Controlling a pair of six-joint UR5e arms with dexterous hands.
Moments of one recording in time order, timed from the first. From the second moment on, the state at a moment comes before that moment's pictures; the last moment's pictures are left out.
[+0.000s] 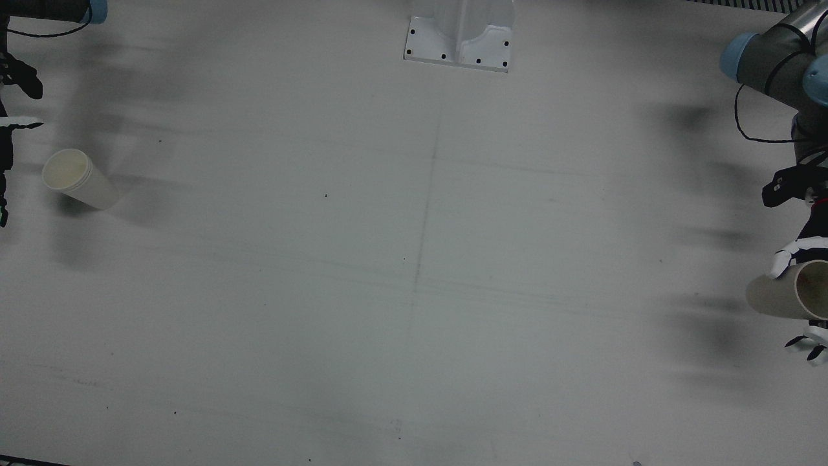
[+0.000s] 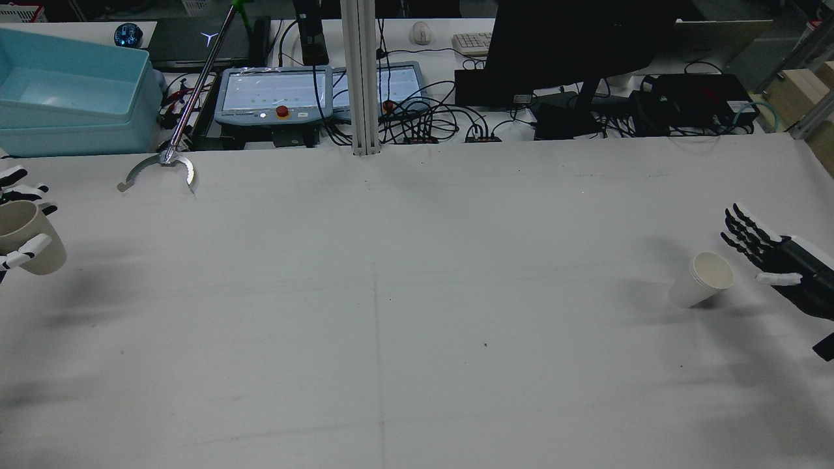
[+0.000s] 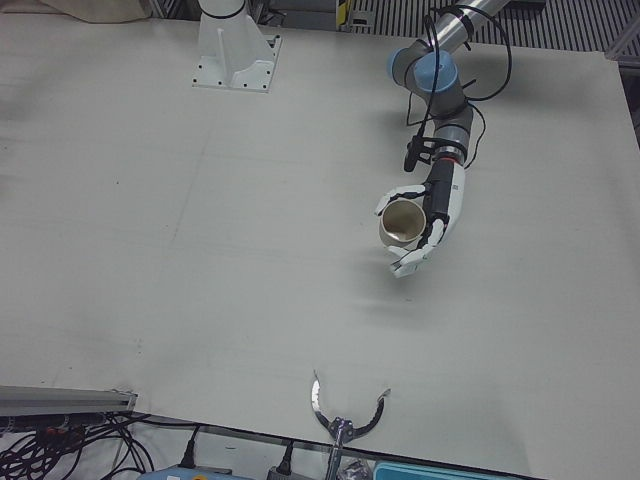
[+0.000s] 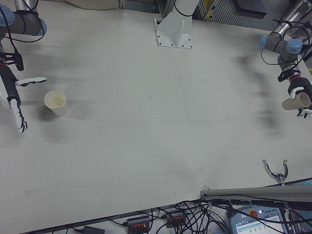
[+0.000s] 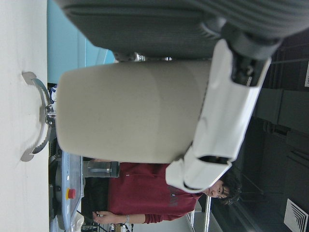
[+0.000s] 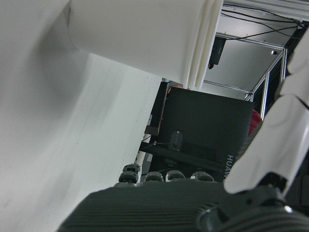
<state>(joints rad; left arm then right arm) -0.67 -1.47 -1.83 -0.11 0.71 0.17 0.98 -1.77 1.32 -2.51 -1.32 -0.32</state>
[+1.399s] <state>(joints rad) -0.68 -1.46 -1.84 -0.12 0.71 0.17 0.95 -1.76 1.31 -2.51 -1.31 -0.40</state>
